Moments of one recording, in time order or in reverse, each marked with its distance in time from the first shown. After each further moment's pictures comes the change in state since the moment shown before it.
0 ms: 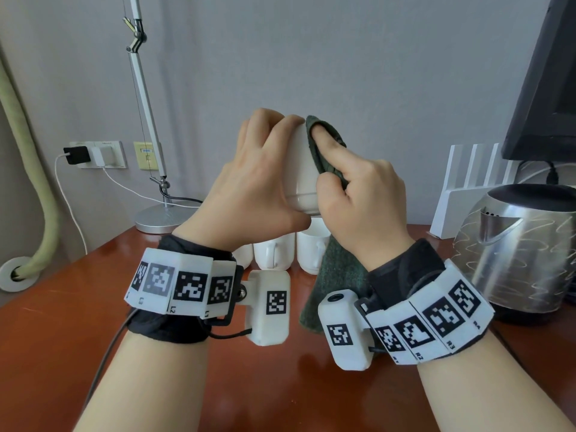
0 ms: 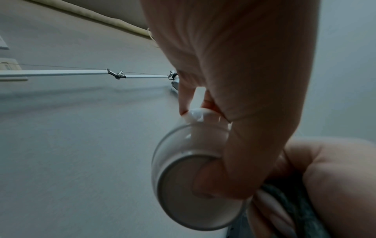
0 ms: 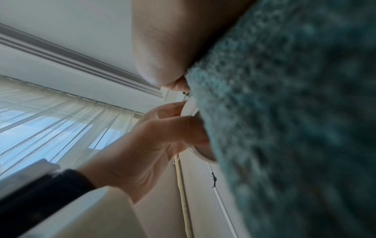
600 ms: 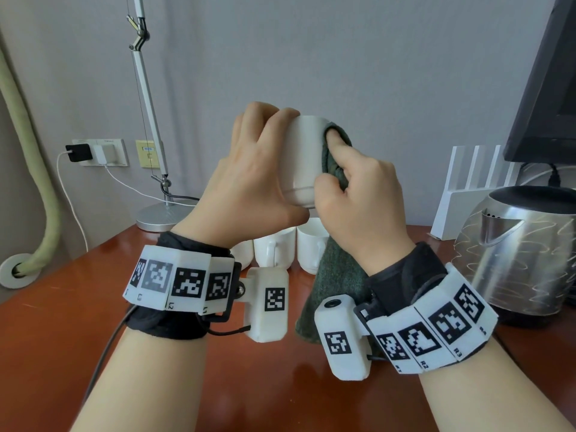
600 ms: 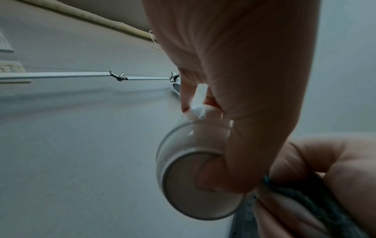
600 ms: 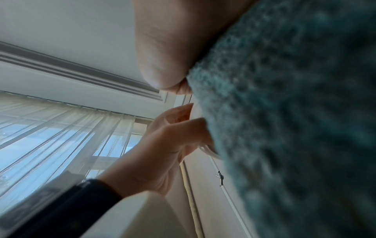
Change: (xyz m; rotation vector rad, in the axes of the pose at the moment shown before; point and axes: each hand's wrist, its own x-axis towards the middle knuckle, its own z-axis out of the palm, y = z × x) left_hand 0.000 -0.001 -0.001 0.036 0.076 0.001; right_hand 0.000 -0.004 -0.001 0.085 -0.072 0.095
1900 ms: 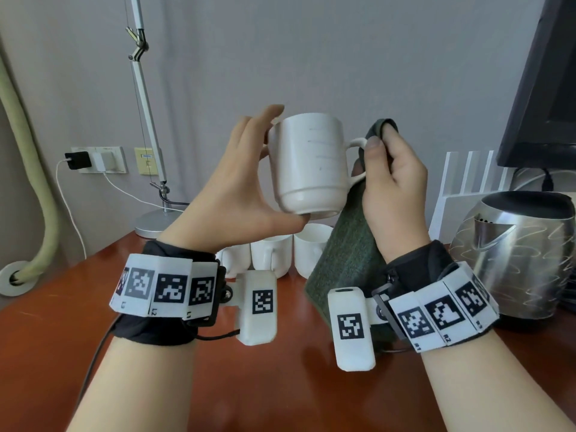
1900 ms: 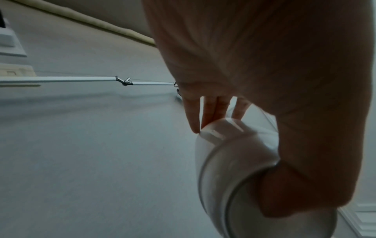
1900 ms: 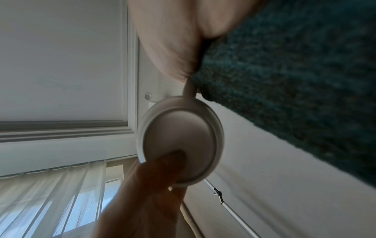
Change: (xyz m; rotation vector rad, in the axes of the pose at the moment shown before) left_hand -0.003 -0.009 -0.005 -0.329 -0.060 -0.010; right_hand 0.017 0.037 -0.005 0.499 0.160 0.223
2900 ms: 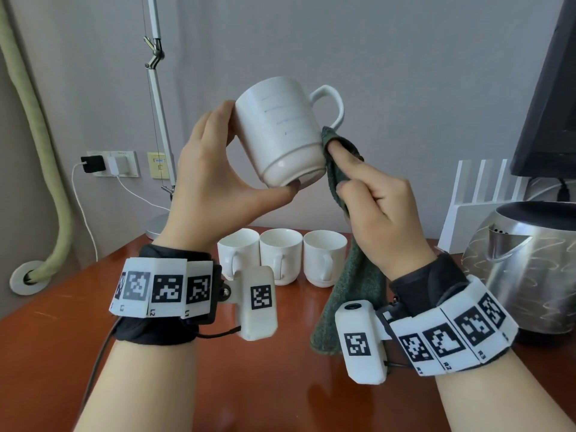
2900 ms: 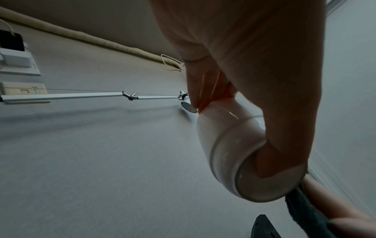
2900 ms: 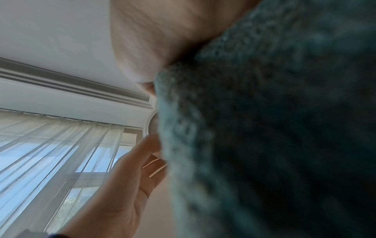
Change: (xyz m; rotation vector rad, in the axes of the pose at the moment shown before) left_hand 0.003 -0.005 -0.021 0.239 0.380 -0.076; right_hand -0.021 -0.014 0.008 -0.012 -0.246 -0.242
